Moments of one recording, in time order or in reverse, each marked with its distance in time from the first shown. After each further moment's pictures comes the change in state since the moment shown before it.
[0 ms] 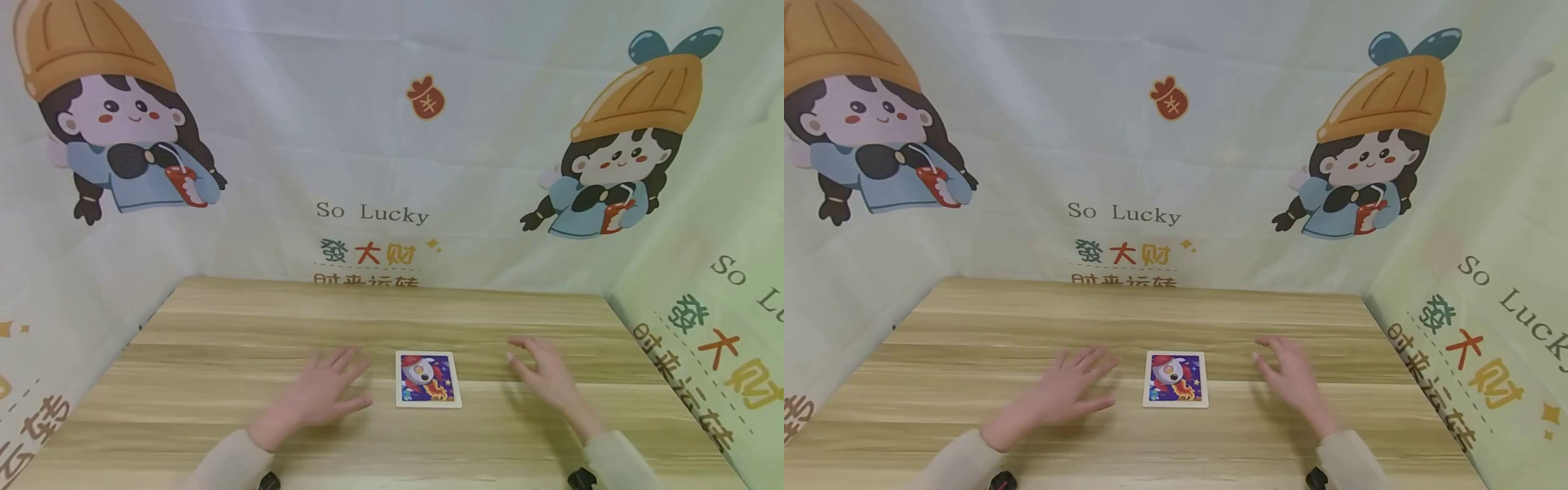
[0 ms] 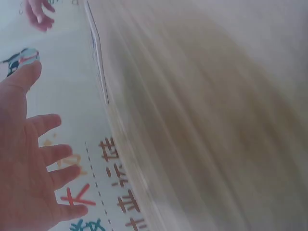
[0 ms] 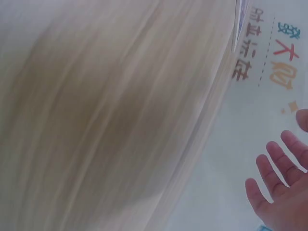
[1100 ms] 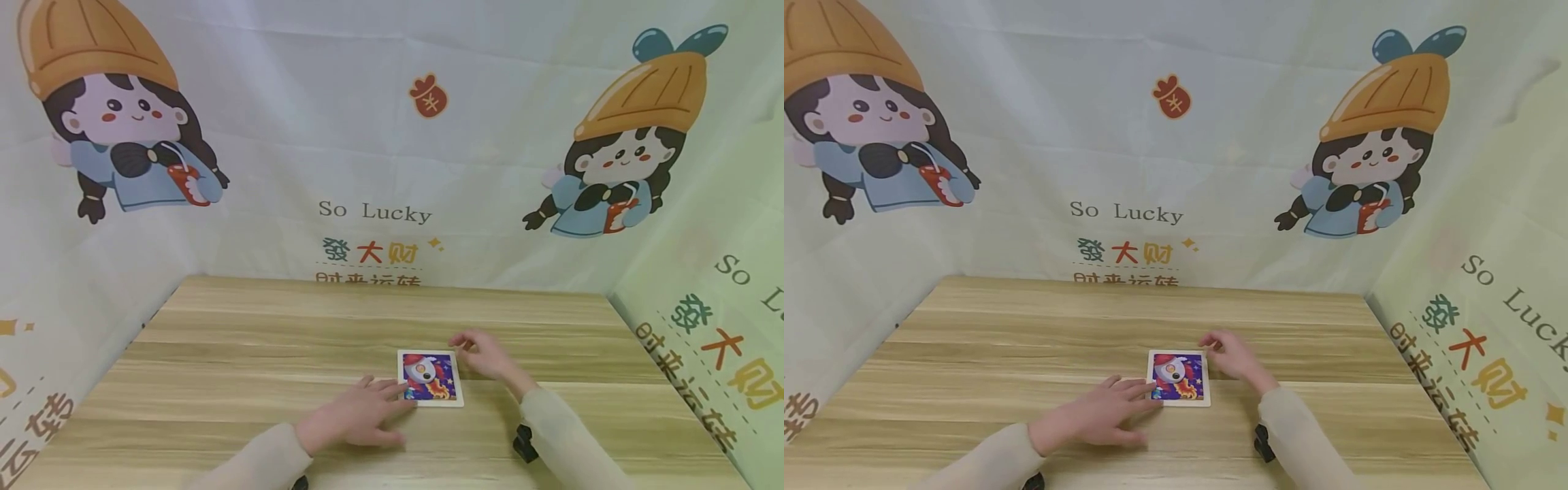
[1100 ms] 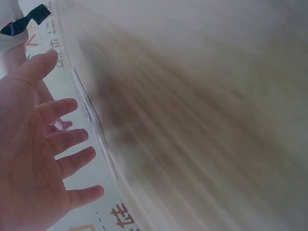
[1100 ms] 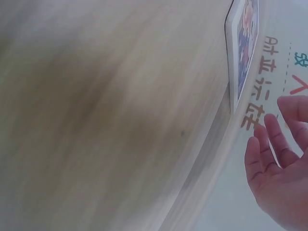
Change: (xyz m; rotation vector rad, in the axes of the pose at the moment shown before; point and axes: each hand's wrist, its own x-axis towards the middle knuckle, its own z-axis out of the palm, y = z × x) left_hand 0.016 0.048 0.013 0.046 -0.193 0.290; right_hand 0.054 -0.030 0.061 0.223 -0.360 0.119
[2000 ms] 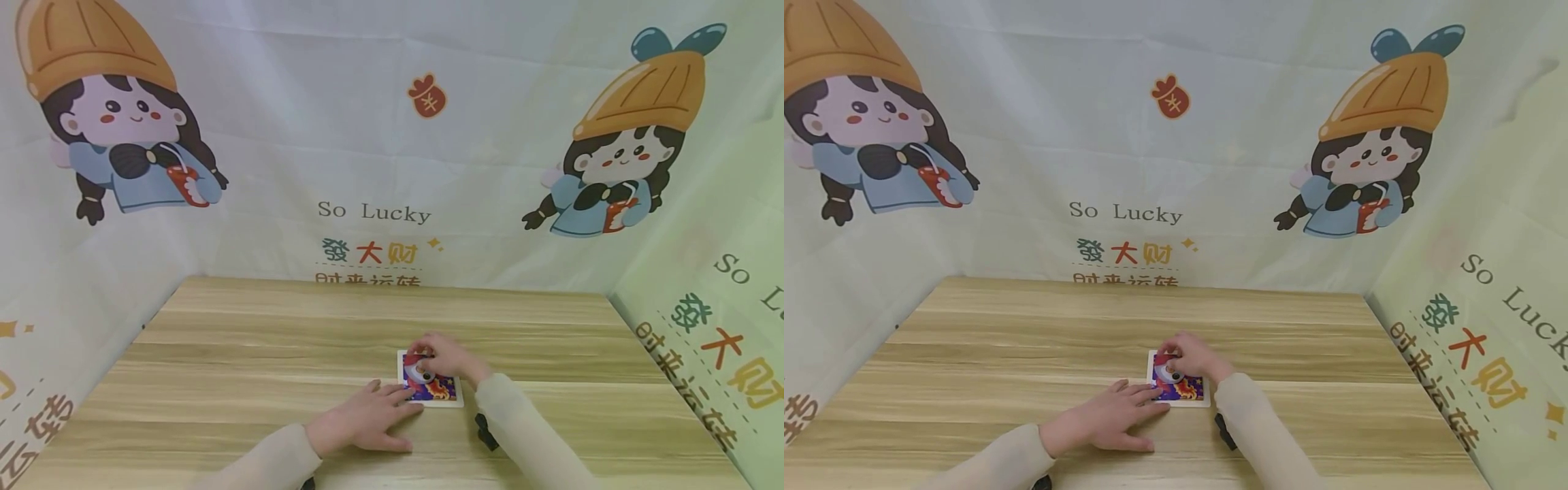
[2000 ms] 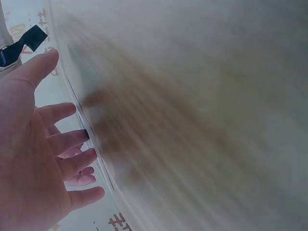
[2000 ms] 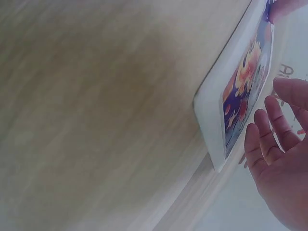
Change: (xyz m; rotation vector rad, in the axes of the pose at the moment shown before) left_hand 0.009 0.009 0.003 0.052 -0.037 -0.016; right_hand 0.035 -0.029 0.036 -0.092 -0.261 -0.084
